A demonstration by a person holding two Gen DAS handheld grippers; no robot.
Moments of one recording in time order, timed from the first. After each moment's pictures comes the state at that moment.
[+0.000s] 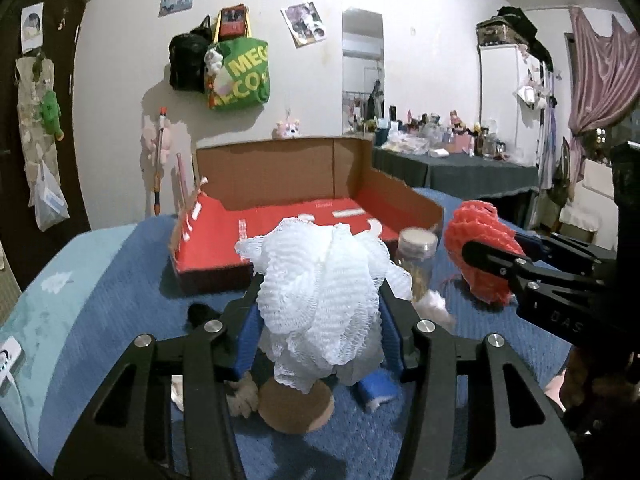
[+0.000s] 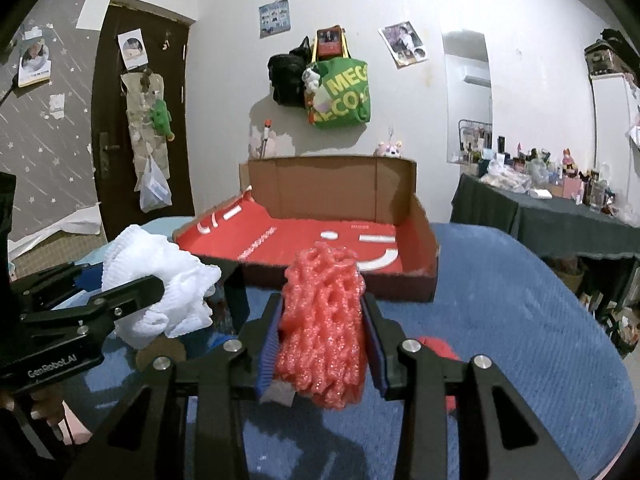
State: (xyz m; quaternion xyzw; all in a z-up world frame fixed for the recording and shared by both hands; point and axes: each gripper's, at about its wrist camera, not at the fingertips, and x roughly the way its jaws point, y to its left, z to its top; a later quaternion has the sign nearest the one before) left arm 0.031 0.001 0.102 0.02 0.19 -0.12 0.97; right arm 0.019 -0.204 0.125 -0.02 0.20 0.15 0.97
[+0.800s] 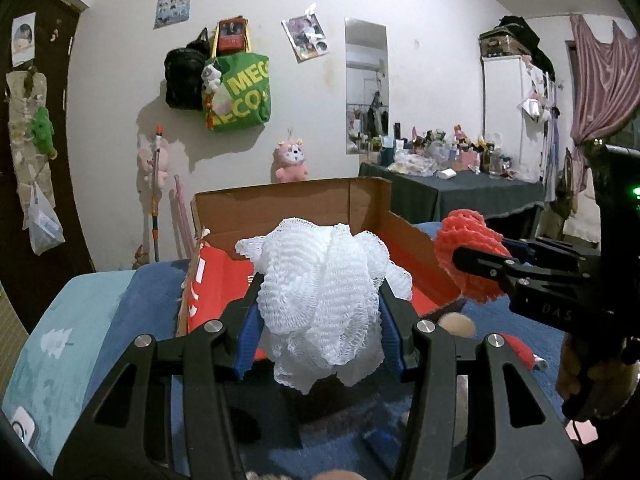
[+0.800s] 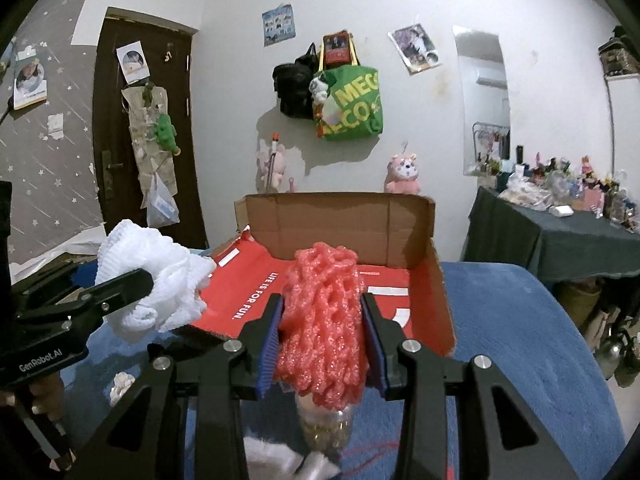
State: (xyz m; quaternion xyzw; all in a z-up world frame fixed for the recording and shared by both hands) left arm 0.111 0.013 0.154 0.03 0.18 -0.13 0.97; right arm 0.109 -0.205 0.176 0.00 0.20 0.18 0.96
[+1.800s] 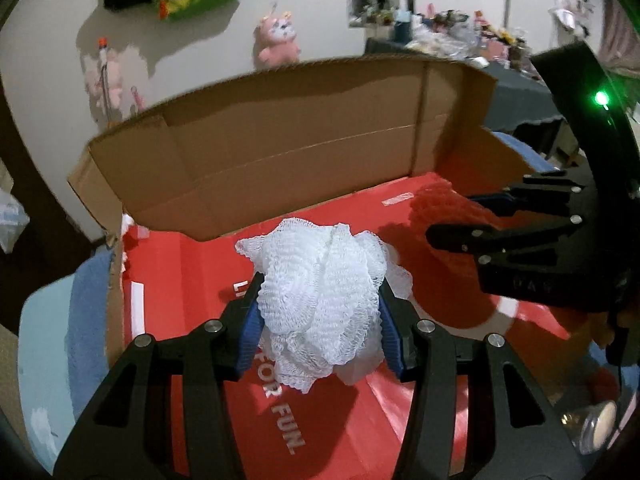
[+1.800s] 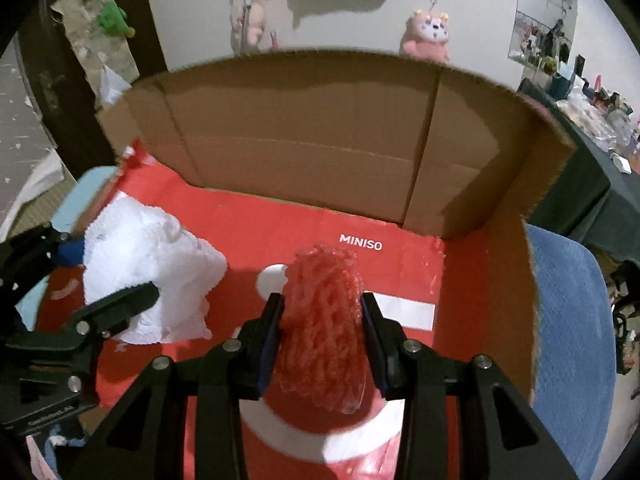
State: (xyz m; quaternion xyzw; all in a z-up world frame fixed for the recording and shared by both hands) left arm 0.357 -0.007 0.094 0.08 0.41 -0.13 0.90; right arm 0.376 -0.157 0.112 -0.07 0.48 0.17 0.86
